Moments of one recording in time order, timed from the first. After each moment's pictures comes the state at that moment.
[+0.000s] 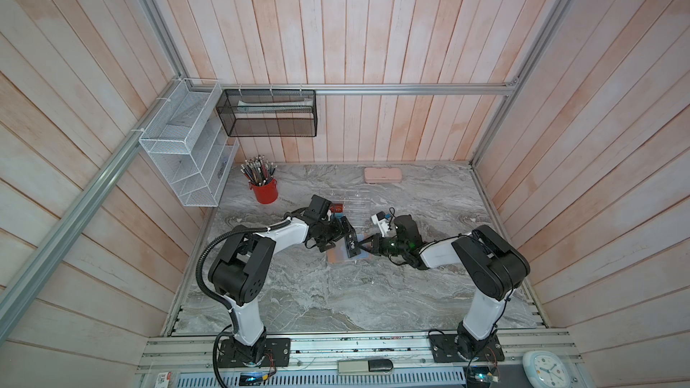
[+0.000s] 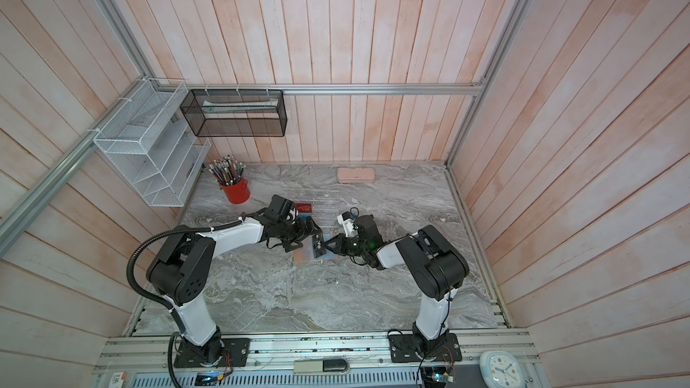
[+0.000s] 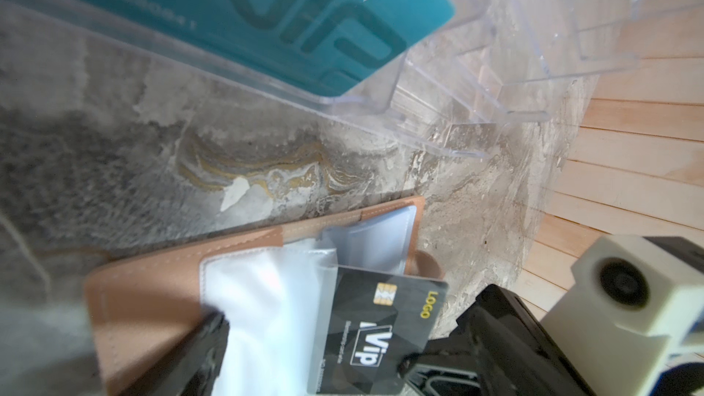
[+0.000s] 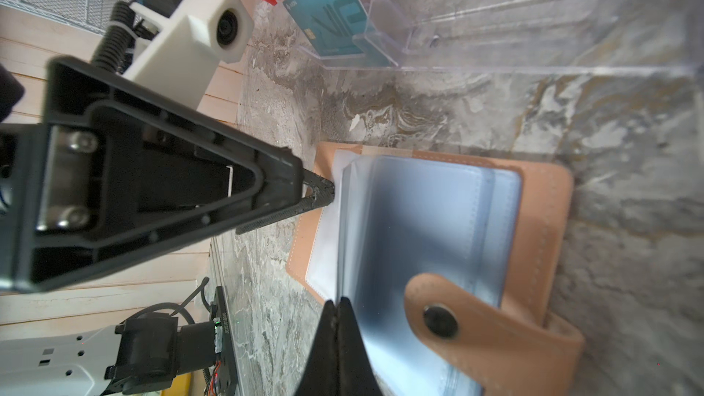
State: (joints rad) left arm -0.48 1.83 1.08 -0.26 0.44 -0.88; right arm 0.55 1.81 0.67 0.59 -0.69 0.79
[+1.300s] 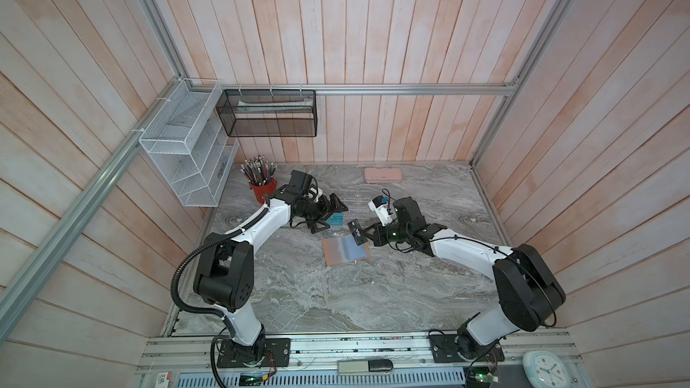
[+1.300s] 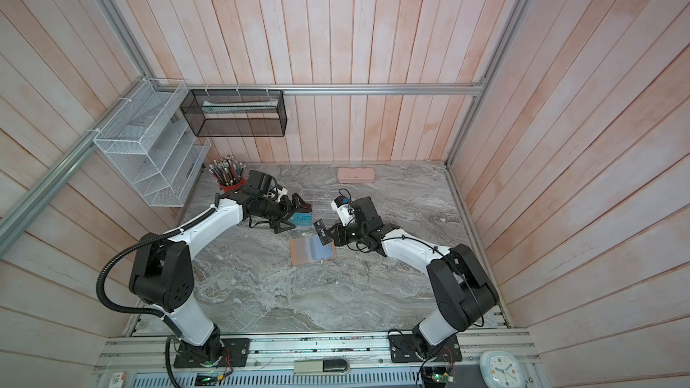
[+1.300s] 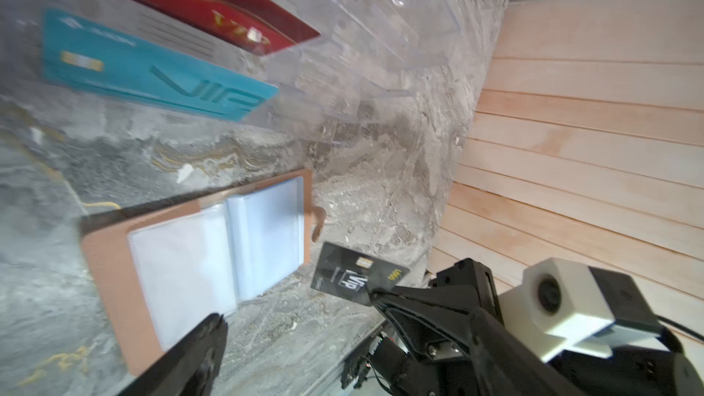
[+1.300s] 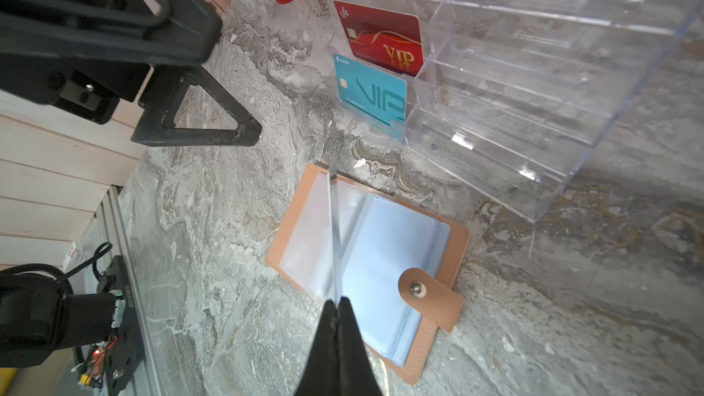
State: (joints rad) left arm -0.33 1.74 1.31 -0.55 0.72 -0.82; right arm 0.60 1.56 0.90 -0.04 -0.46 0.28
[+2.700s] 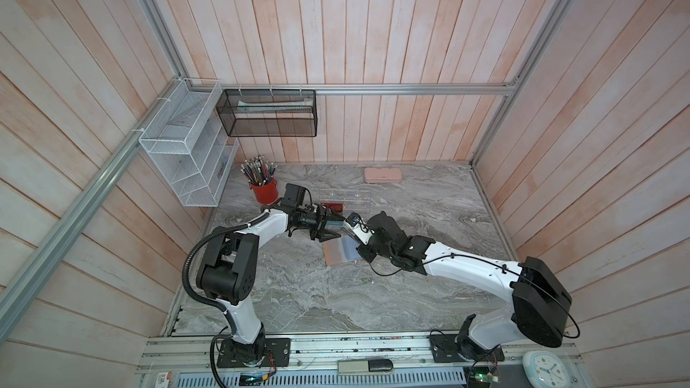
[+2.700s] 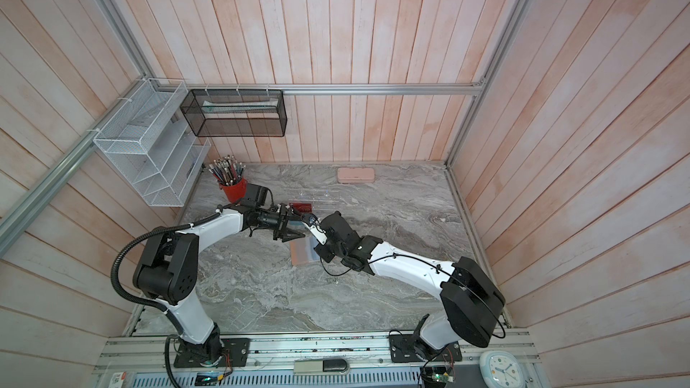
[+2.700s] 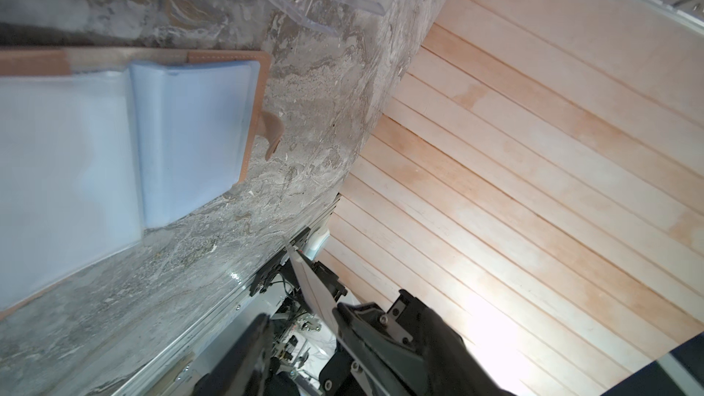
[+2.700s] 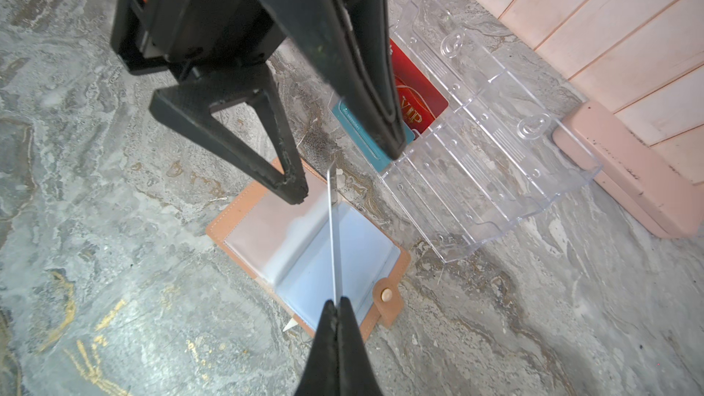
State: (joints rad) left arm -0.27 1.79 1.12 -0.30 1.12 -1.10; right arm 0.91 1.47 0.94 -0.16 0.12 -0.11
